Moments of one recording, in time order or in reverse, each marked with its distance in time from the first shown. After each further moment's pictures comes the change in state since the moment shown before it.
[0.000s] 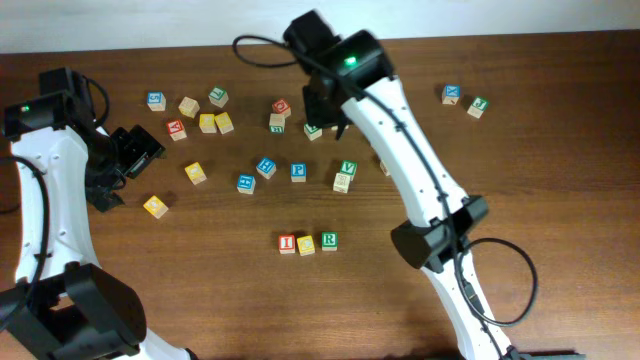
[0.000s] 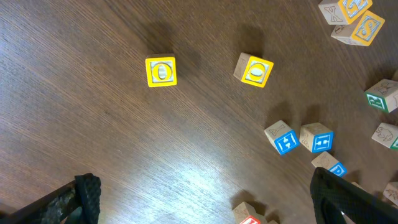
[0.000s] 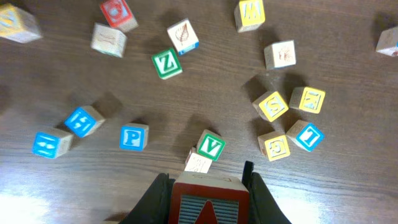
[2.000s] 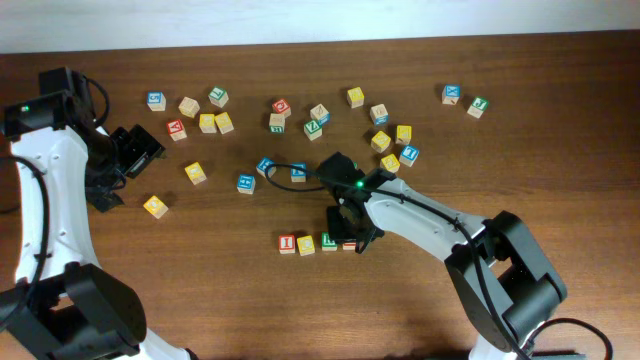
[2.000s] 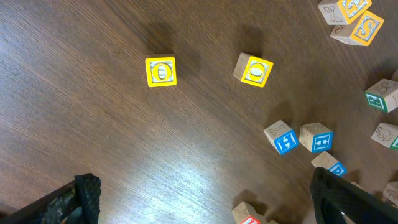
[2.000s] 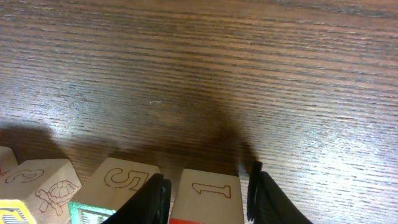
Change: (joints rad) left arm 0.000 -0.001 0.001 0.000 0.000 0.000; right arm 0.073 -0.574 -1.723 0.943 -0.244 0.168
